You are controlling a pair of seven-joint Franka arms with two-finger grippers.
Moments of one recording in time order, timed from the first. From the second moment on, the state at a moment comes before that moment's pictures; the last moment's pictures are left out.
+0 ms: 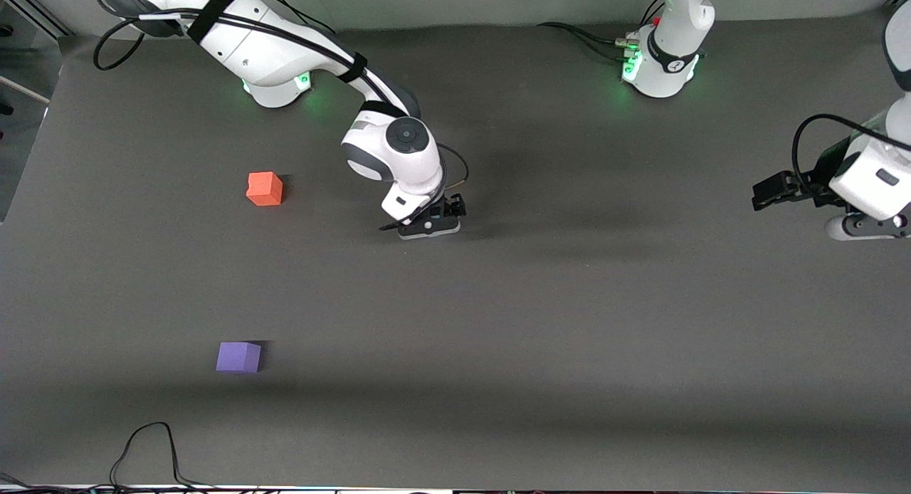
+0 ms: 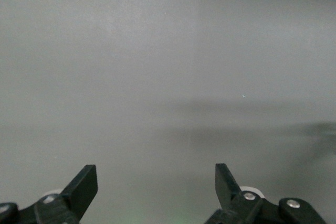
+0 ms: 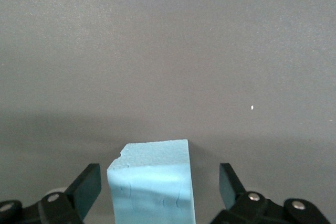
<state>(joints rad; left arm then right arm) 0.03 0.03 -0.07 -1.67 -0.02 1.62 -0.09 0.27 0.62 0.54 -1.92 -0.53 2.47 1.03</state>
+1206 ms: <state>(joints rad) -0.02 0.01 -0.02 -1.67 -0.01 1.59 -0.04 0.27 0.65 0.54 -1.92 -0.53 2.47 1.03</state>
